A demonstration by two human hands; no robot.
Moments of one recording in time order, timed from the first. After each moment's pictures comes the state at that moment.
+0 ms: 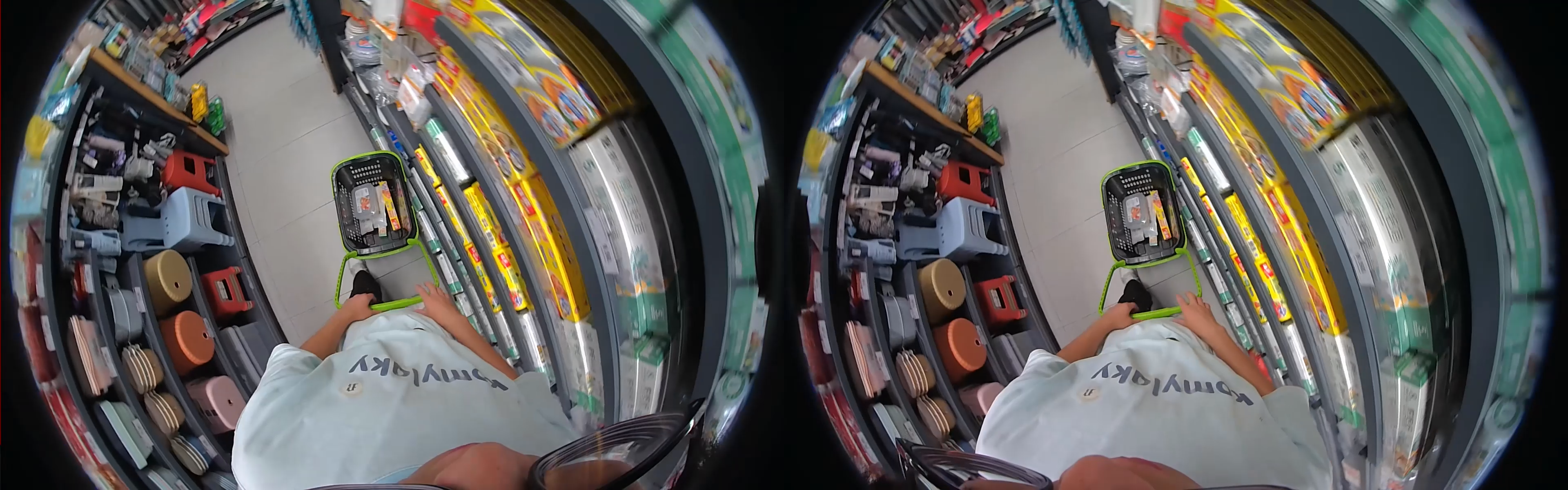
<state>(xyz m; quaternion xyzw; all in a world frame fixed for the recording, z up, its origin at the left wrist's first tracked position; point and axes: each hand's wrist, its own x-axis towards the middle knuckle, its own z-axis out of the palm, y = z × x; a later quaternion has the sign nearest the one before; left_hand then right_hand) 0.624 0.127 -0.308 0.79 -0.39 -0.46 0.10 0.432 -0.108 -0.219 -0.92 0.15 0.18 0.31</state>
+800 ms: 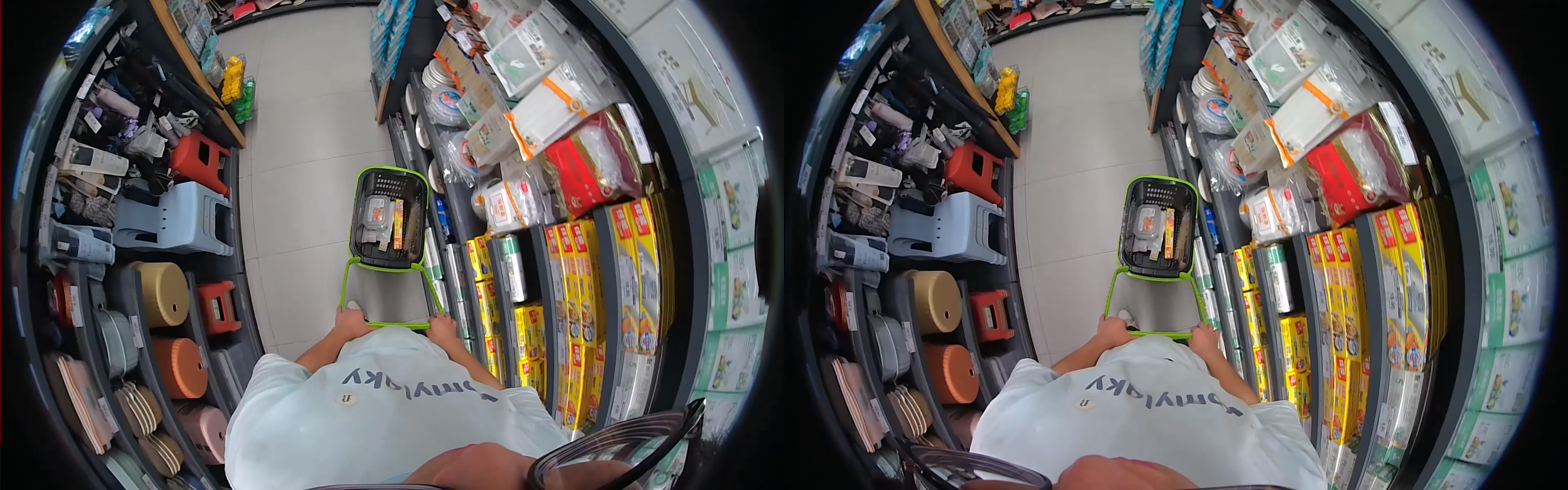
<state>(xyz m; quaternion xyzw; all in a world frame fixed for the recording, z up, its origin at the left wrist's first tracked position) 0.908 0.143 -0.265 0.84 -0.30 -0.44 0.06 0.728 -0.118 -0.265 -0.91 0.23 0.31 0.15</state>
